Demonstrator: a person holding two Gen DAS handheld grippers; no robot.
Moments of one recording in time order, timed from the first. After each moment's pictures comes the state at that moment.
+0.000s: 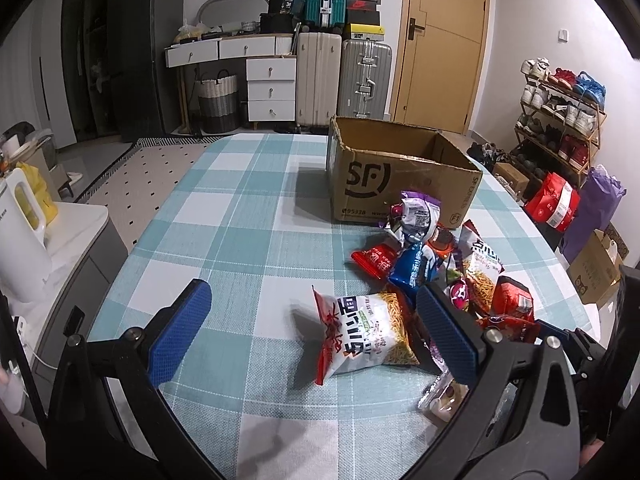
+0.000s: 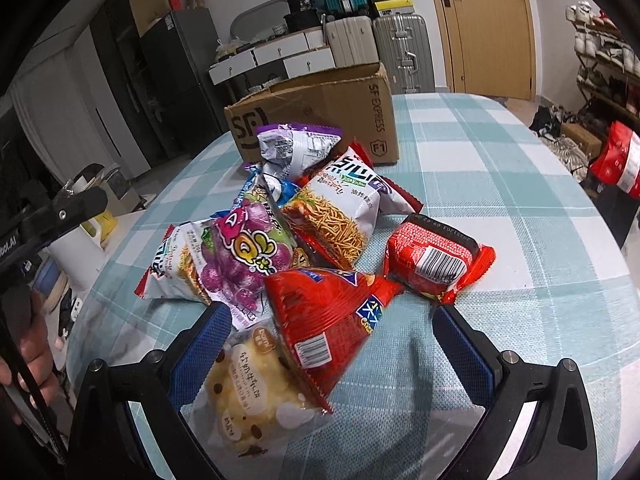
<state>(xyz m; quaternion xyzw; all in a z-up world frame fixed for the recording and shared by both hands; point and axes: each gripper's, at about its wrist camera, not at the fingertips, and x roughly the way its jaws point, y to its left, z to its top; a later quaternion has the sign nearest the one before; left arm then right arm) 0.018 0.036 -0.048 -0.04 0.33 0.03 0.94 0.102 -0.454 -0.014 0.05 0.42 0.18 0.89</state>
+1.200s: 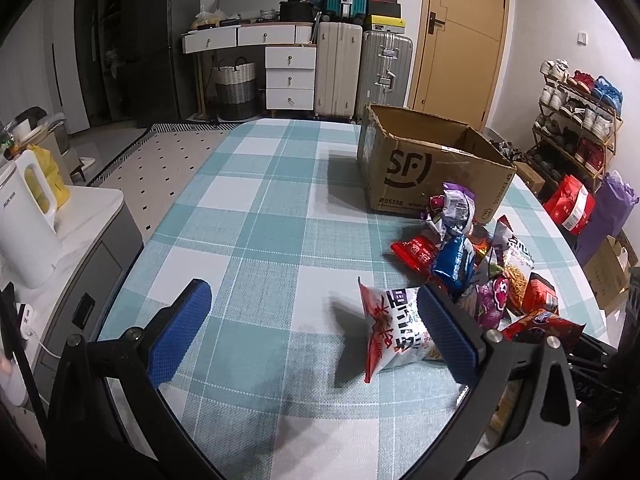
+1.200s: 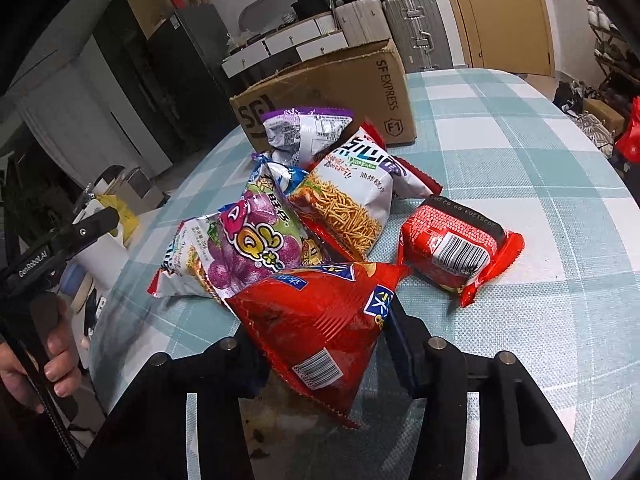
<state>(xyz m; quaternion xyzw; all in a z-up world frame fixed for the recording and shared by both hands) 0.021 0.072 -0.063 -0.05 0.35 0.06 0.93 0.114 -0.459 -0.025 0.09 0.44 0.23 0.86</state>
